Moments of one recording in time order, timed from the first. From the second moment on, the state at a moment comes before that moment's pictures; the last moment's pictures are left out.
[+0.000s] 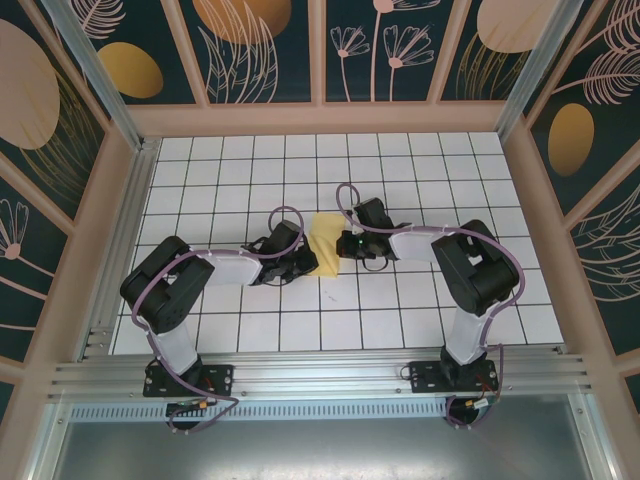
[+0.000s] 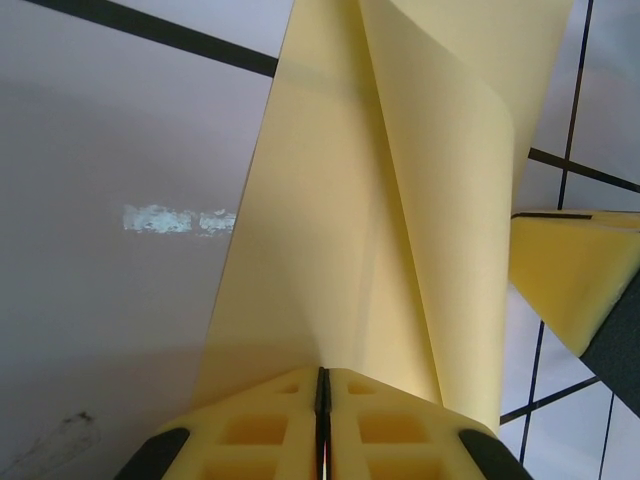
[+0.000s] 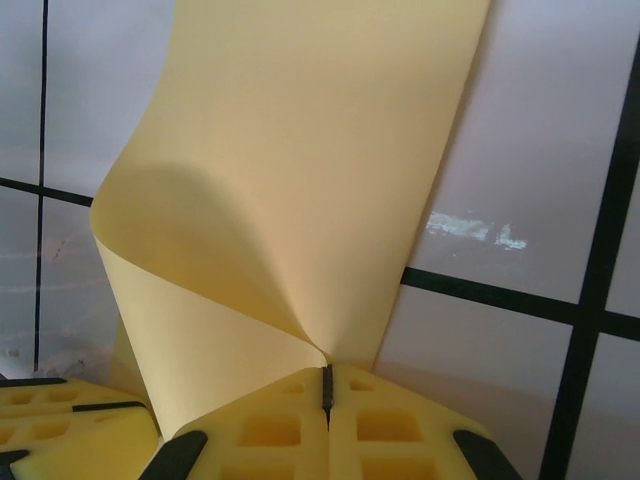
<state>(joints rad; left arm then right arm) -0.70 1.78 0.80 0.10 0.17 -1.01 0.56 1.82 0.92 -0.04 -0.31 0.54</state>
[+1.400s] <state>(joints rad) -0.70 1.77 0.87 0.23 0.19 -1.06 0.55 1.86 0.95 -0.04 -0.32 0.52</state>
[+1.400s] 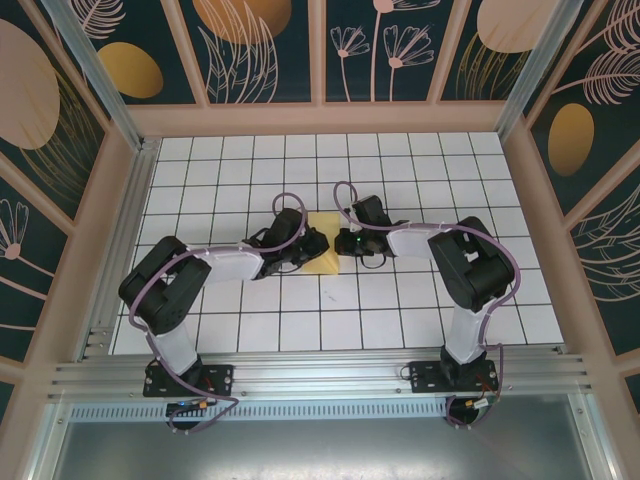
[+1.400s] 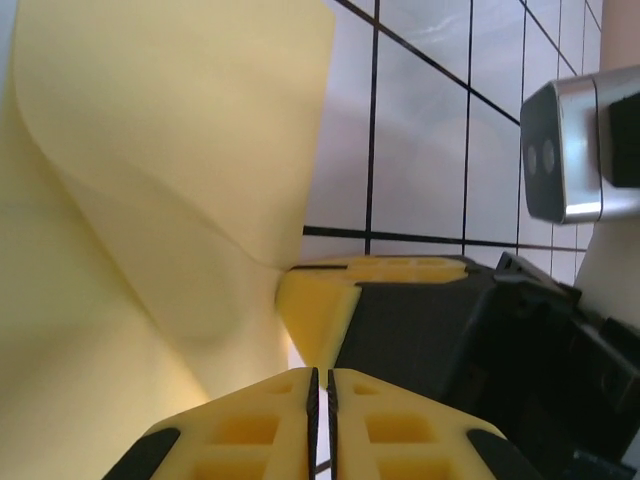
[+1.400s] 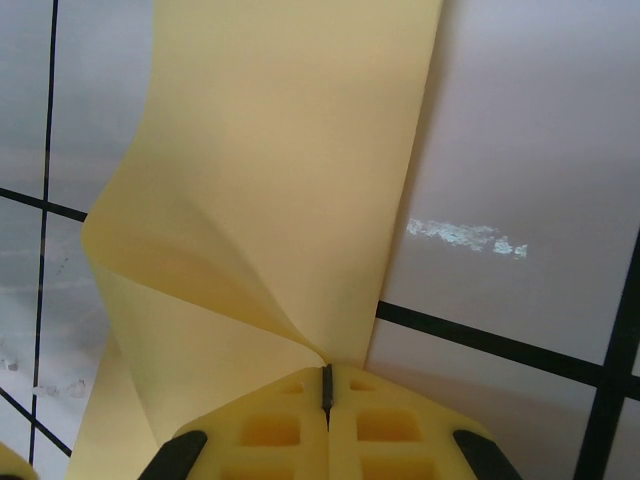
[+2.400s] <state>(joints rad) -0.70 1.88 0.93 0.13 0.10 -1.06 0.55 1.86 0.95 -0.04 -0.32 0.52</state>
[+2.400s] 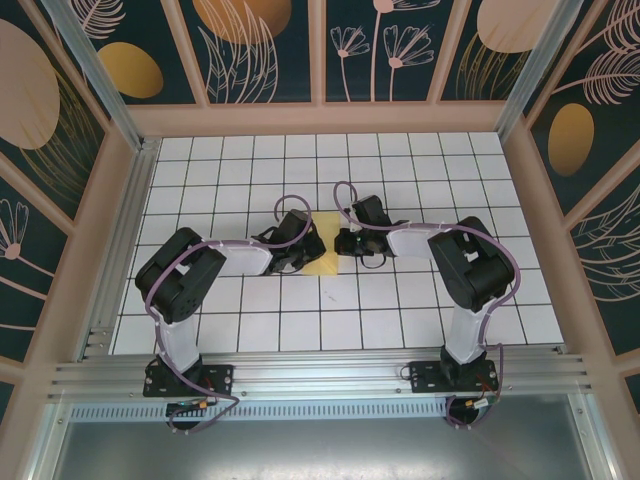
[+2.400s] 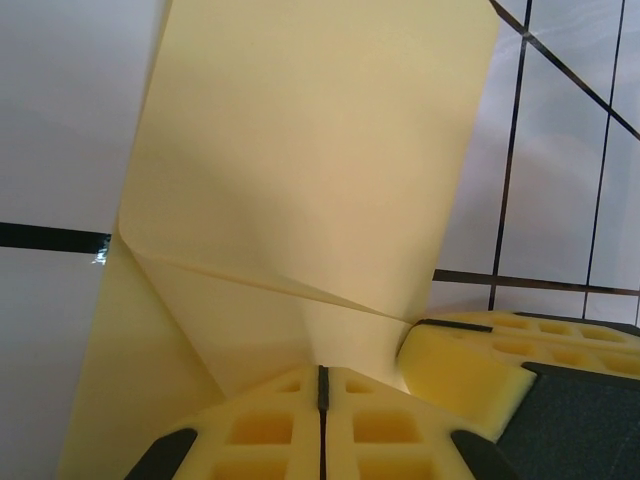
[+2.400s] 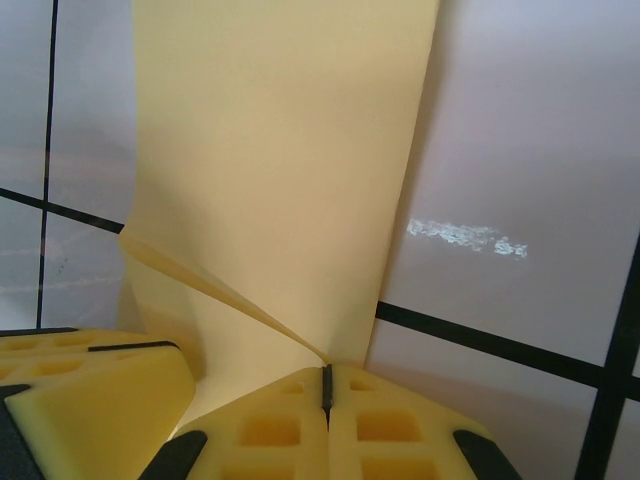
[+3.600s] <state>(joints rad) -0.70 1.89 0.93 0.12 0.10 -1.06 0.53 1.75 0.87 -0.06 -0.46 0.65</state>
